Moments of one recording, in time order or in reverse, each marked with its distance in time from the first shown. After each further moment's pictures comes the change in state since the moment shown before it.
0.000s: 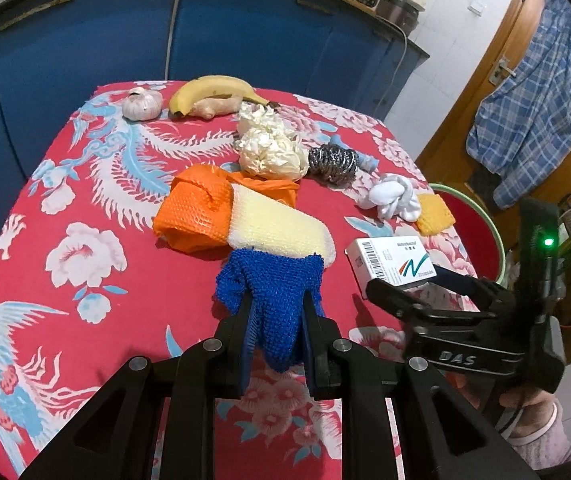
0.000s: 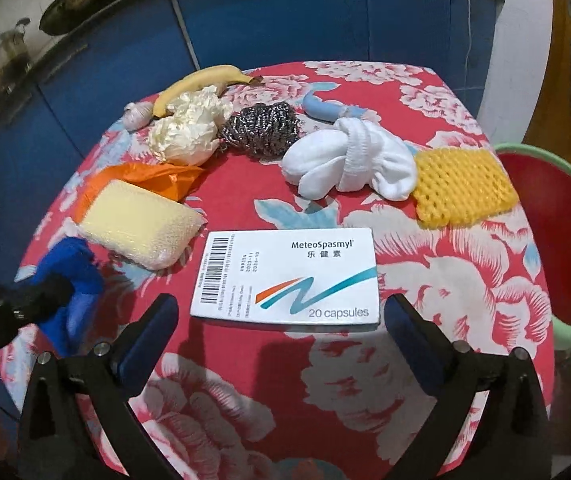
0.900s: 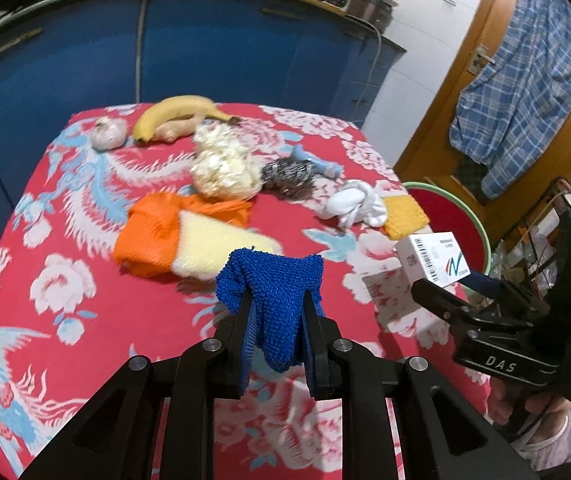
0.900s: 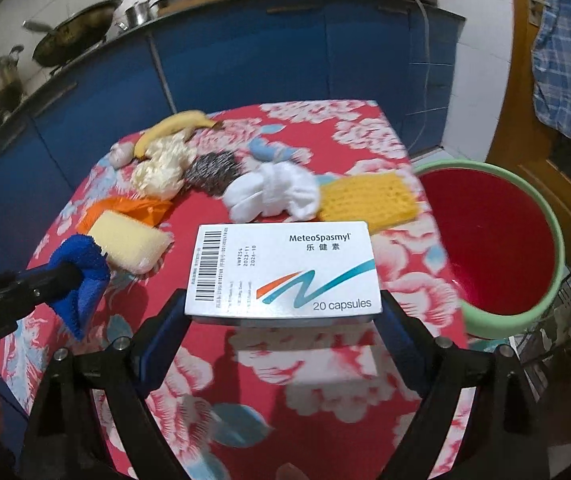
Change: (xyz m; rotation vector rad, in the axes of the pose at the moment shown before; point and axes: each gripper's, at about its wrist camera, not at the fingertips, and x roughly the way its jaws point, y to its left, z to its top) left arm -0.004 -0.043 0.010 0.086 -0.019 -0.020; right arm -0.066 -0.044 -0.013 0.055 -0.122 -0.068
